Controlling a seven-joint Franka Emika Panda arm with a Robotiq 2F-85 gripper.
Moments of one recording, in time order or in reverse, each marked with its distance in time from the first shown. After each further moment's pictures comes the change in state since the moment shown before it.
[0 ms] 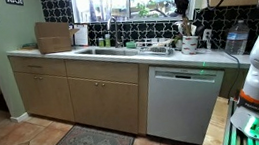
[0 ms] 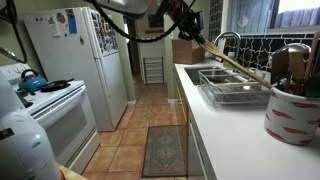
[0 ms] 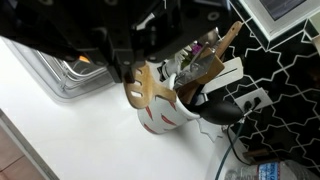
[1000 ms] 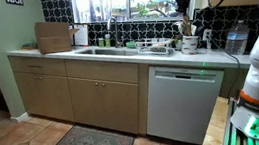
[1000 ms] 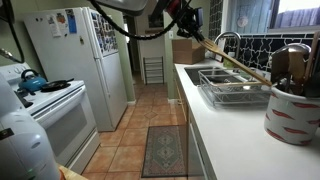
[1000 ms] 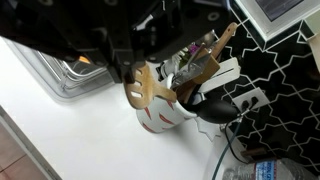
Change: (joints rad) arm -0.004 -0.018 0.009 0.008 0.001 -0.025 -0.014
